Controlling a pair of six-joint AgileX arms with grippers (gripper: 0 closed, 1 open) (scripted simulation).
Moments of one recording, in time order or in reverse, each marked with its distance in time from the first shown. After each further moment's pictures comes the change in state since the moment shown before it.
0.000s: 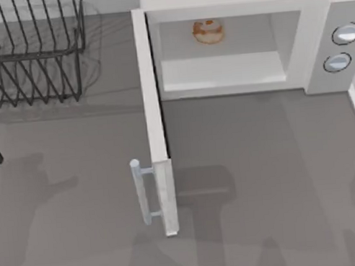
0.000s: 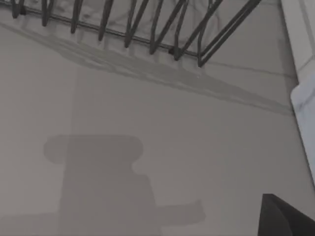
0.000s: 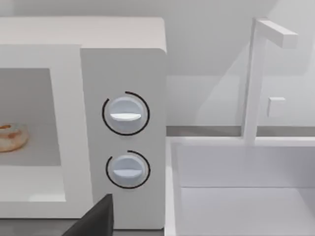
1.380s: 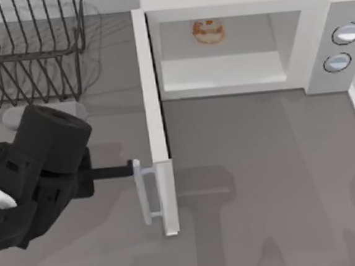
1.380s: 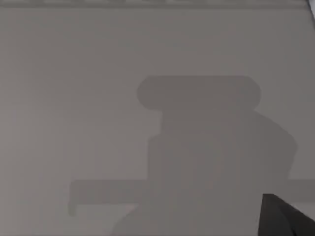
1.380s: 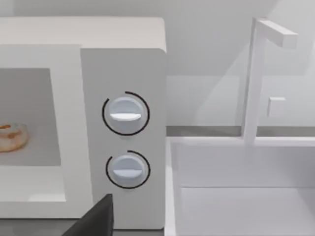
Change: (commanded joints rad) left arm -0.615 0.535 0.066 0.172 -0.549 -0.173; right arm 0.000 0.000 0.000 0.000 0.000 0.000
